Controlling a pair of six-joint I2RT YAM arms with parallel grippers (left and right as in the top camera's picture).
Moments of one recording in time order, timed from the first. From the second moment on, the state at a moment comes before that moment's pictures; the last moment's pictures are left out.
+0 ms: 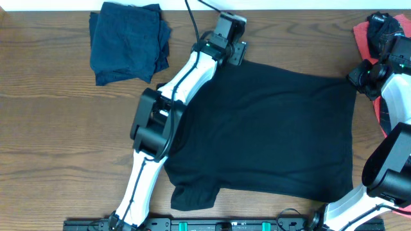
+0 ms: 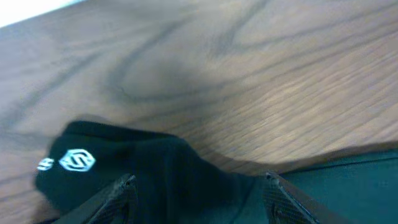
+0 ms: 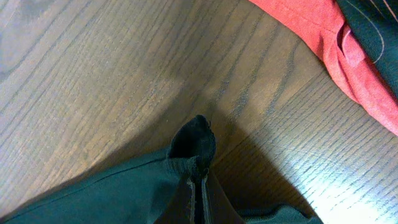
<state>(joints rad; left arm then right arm) -0.49 2.43 2.00 -0.39 0.02 -0.07 -0.36 1.87 1.39 -0.62 -0.07 0.51</state>
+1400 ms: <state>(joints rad) -0.50 2.52 2.00 -0.32 -0.01 -0.07 -0.36 1.87 1.39 -0.63 -0.07 0.50</state>
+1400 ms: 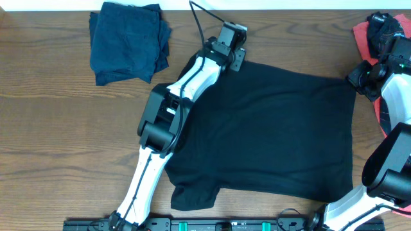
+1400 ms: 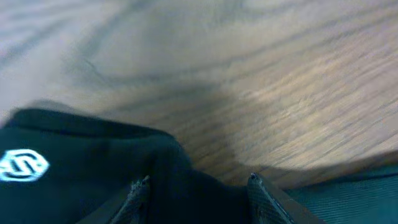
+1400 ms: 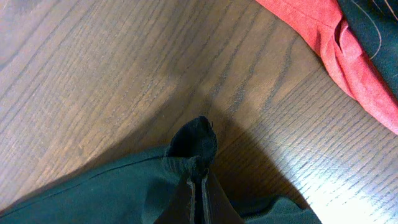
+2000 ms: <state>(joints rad) -0.50 2.50 2.00 -0.36 -0.07 -0.09 -0.36 1.87 1.39 -0.65 -0.03 0.49</state>
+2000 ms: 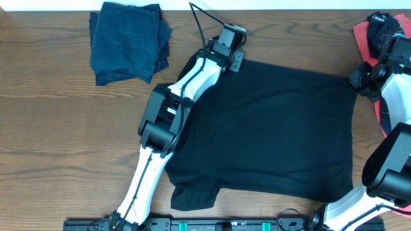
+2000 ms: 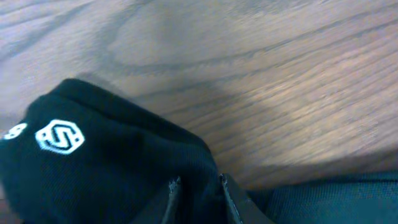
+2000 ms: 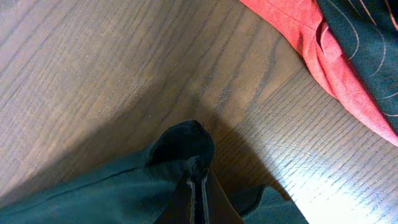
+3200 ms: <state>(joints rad) -0.51 2.31 2.00 -1.00 -0.37 -0.15 -0.38 1.85 1.39 -0.80 -0.05 0.57</state>
